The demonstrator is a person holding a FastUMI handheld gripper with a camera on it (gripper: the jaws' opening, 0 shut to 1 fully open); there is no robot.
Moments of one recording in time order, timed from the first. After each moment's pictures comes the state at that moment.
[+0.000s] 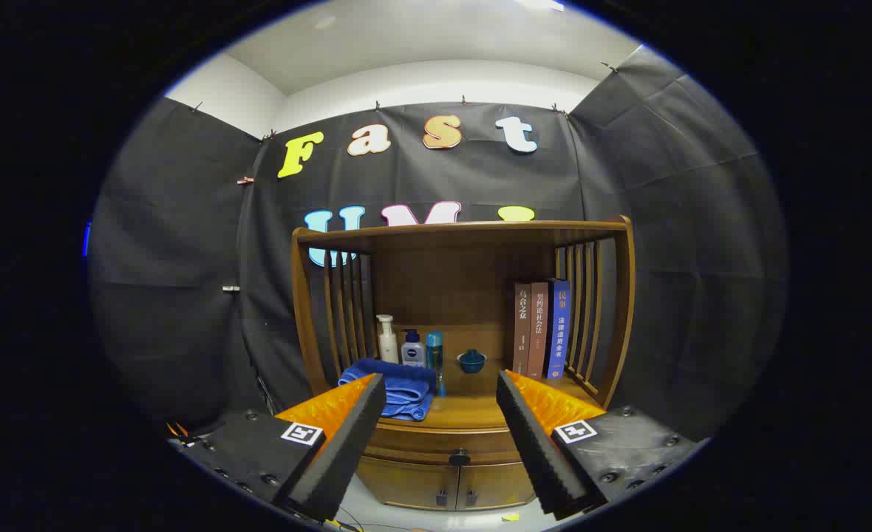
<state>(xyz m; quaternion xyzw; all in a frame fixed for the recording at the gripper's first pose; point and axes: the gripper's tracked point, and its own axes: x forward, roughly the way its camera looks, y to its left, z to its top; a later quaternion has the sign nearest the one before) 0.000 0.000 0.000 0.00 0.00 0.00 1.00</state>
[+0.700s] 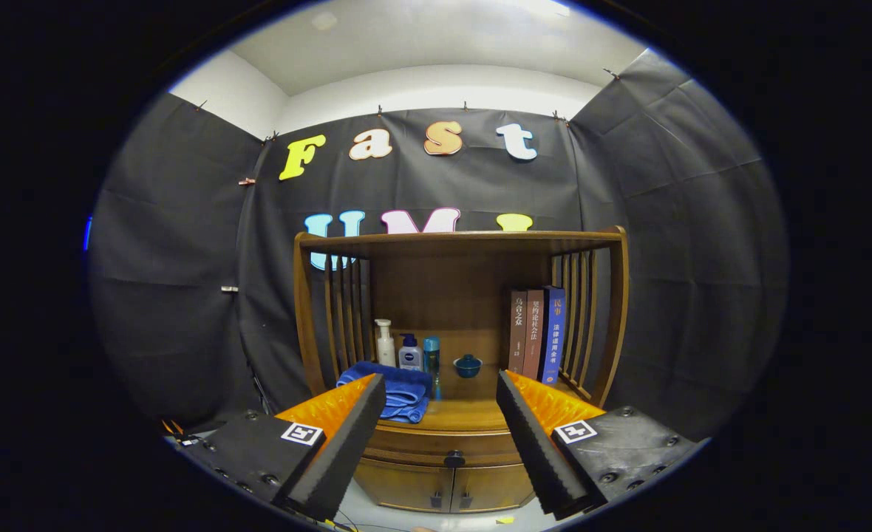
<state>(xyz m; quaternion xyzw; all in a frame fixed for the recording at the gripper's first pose) -0.010 -0.003 0.007 -0.01 -0.01 0.00 1.00</state>
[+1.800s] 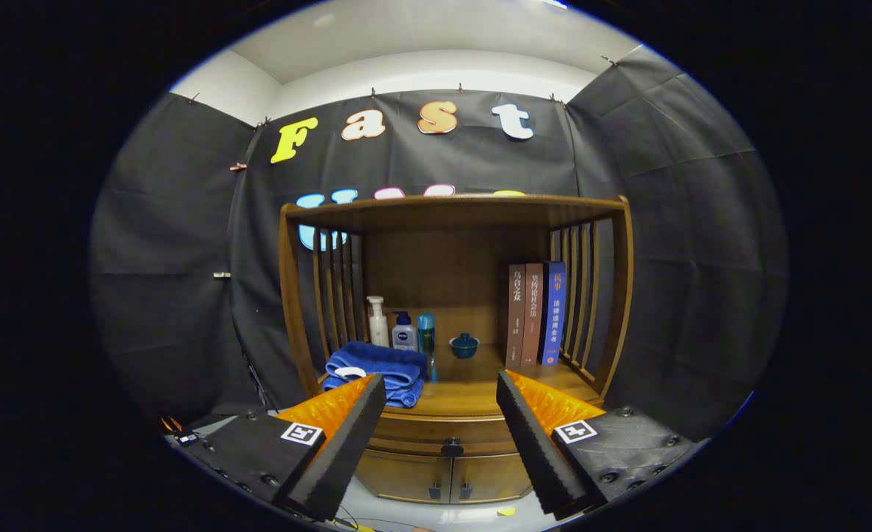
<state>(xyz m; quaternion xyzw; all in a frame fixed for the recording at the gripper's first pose) 0.022 -0.010 -0.048 0.00 0.04 -0.01 1.00</state>
